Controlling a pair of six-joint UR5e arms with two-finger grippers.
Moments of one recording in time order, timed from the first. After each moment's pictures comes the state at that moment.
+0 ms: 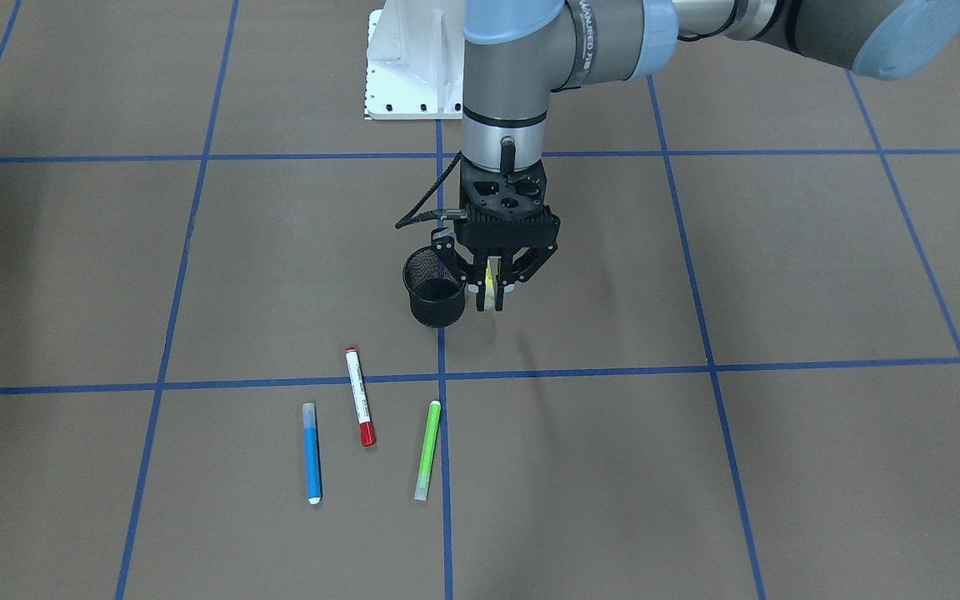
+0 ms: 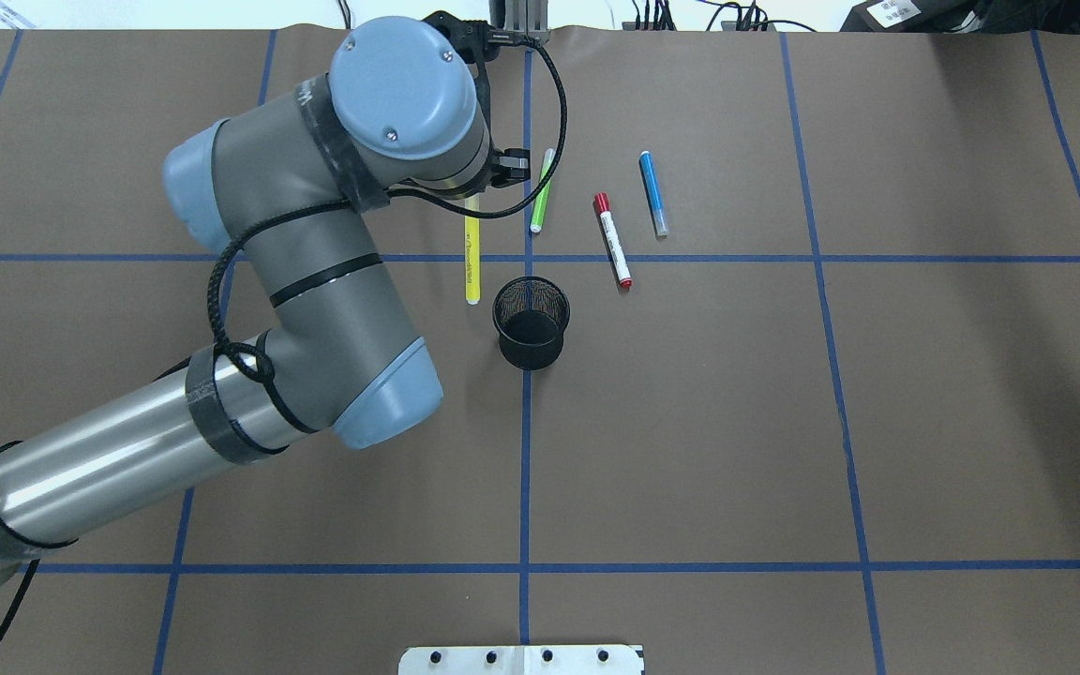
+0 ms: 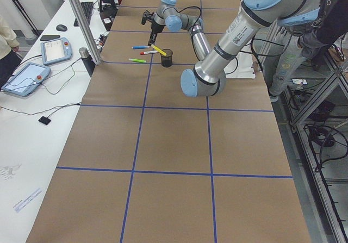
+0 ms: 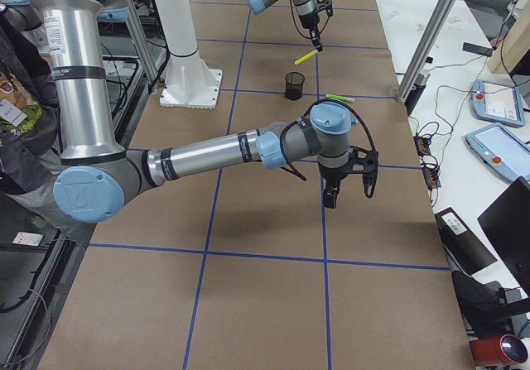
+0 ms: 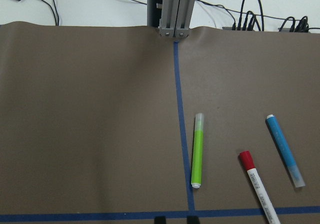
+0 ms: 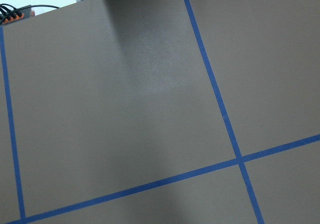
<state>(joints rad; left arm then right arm) -0.65 -2.48 -1.59 -1.52 -1.67 -1.15 1.50 -1.47 1.73 -1.44 2.30 0.62</state>
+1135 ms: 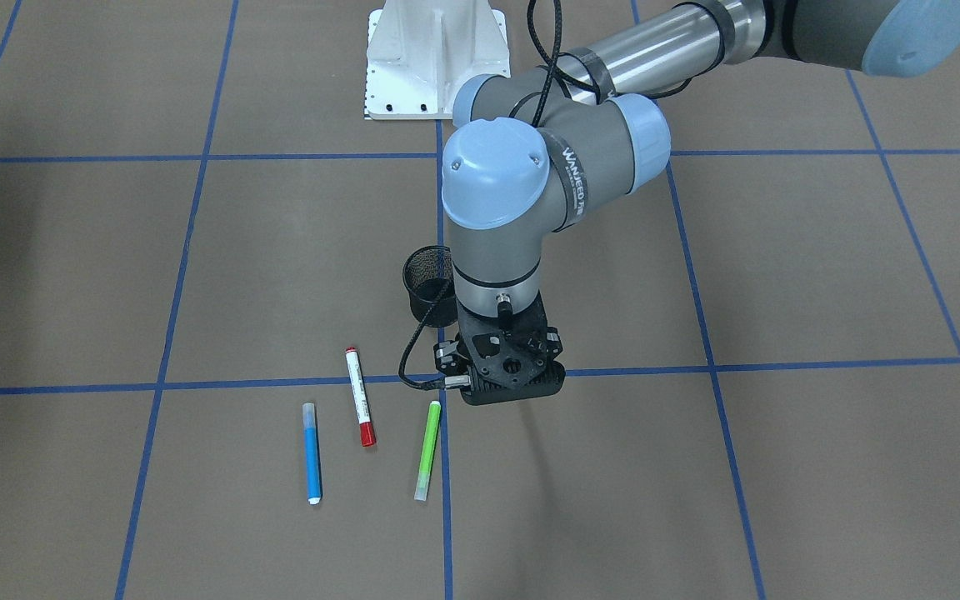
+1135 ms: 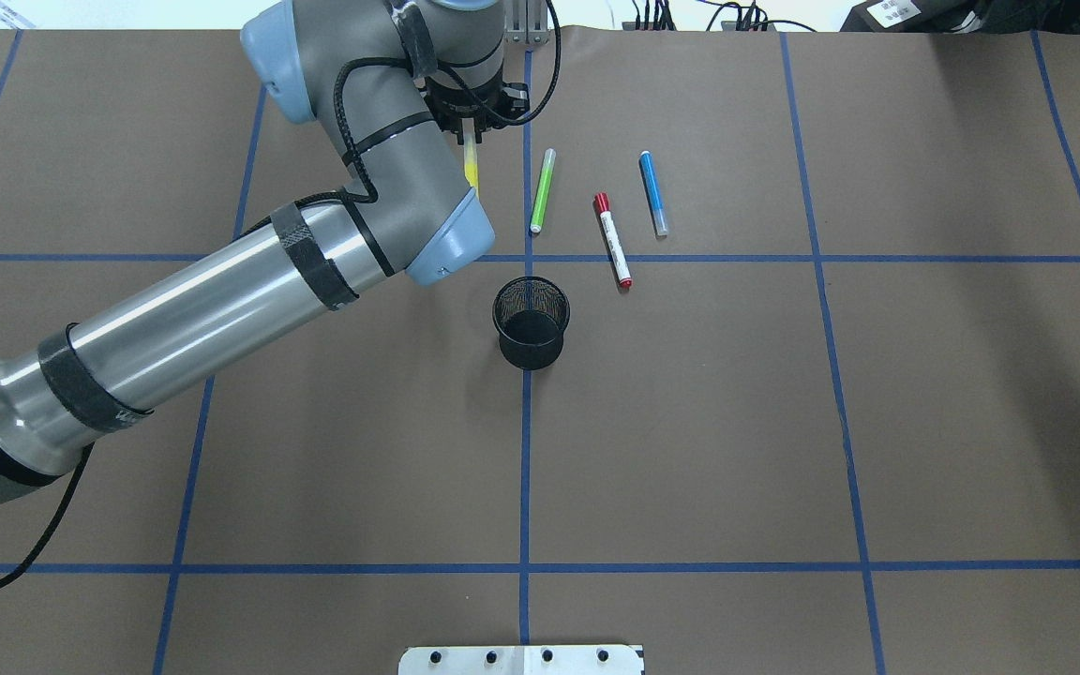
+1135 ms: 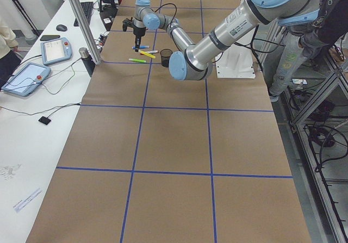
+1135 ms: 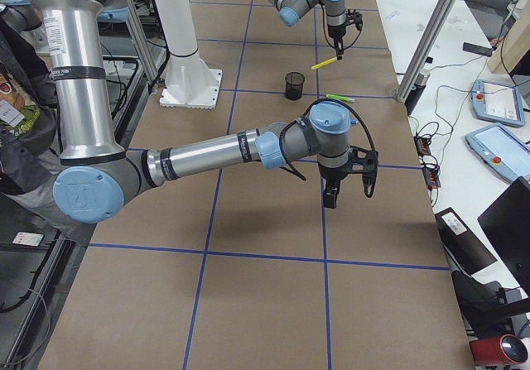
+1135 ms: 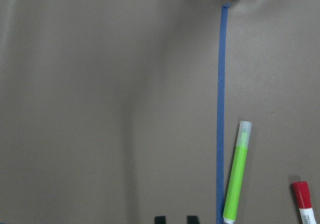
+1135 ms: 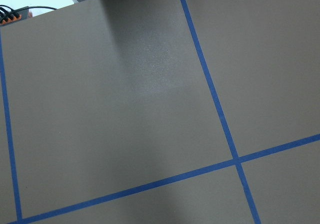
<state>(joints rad) -0.77 -2.65 -1.18 -1.62 -1.83 -1.11 1.50 -1.46 1.73 -1.44 2.30 0.62</state>
